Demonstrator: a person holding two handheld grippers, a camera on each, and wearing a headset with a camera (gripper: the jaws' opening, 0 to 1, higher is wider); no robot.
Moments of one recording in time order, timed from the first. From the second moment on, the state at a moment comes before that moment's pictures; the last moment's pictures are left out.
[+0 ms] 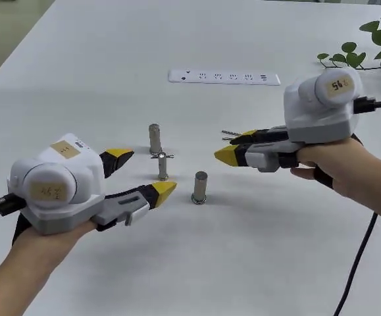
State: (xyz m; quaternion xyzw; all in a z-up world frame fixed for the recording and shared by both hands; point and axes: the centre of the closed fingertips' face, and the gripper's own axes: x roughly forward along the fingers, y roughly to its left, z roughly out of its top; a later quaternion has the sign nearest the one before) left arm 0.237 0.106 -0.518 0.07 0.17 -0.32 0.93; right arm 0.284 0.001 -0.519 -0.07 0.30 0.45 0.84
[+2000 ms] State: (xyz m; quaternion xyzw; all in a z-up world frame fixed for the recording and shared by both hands) left arm 0.238 0.108 -0.528 0.07 0.17 -0.32 0.93; right arm 0.389 -0.054 -0.610 -0.29 0.43 0.45 0.73
